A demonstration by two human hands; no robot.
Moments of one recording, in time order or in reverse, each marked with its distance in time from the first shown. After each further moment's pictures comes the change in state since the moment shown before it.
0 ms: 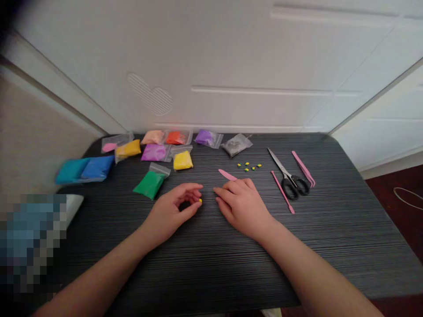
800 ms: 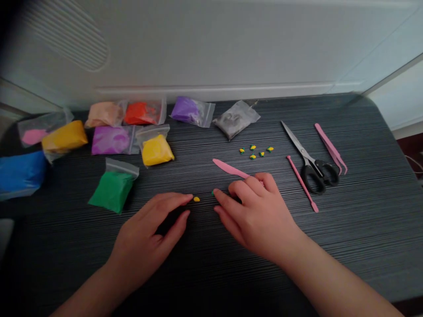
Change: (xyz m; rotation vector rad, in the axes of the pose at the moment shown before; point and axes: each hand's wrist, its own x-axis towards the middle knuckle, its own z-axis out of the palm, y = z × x) left_hand -0.002 -0.014 -0.004 0.444 -0.016 0.195; right_hand -0.003 0.002 -0.003 -0.171 -0.102 0.039
